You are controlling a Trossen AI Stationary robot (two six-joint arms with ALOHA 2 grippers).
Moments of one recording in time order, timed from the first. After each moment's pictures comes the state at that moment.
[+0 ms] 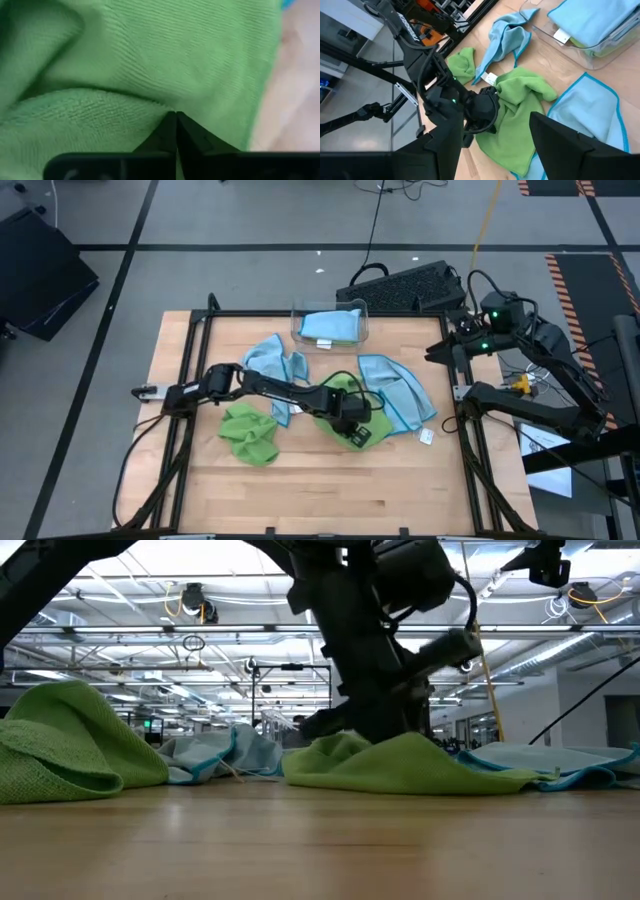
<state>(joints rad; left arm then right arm) -0.09 2.32 1.84 -0.65 0.10 -0.95 -0.74 0.72 1.11 -1.05 -0.63 0.35</state>
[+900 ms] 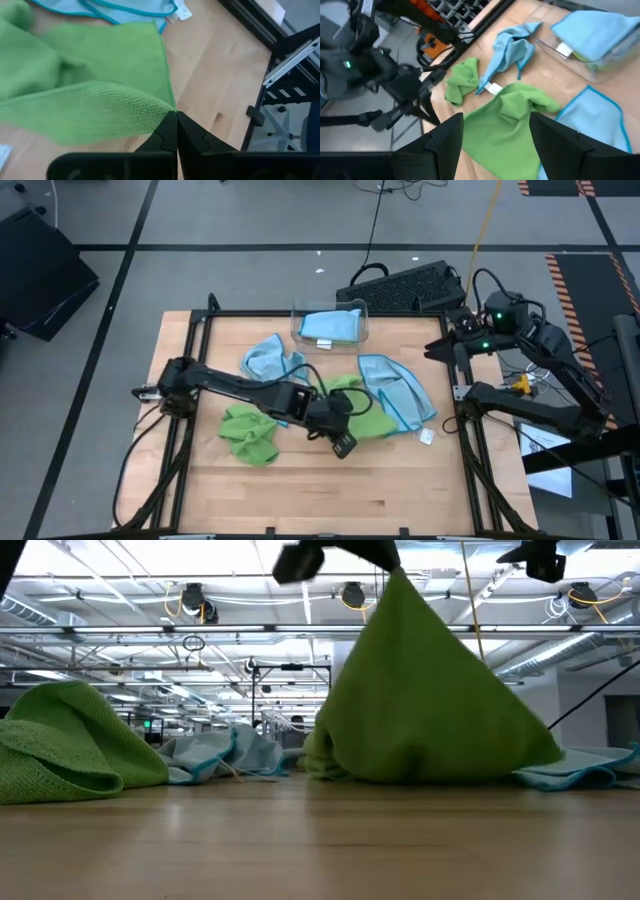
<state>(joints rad) -0.23 1.95 1.84 -0.77 -0.10 -0.84 -0.70 0.71 1.11 -0.98 -0.60 0.40</state>
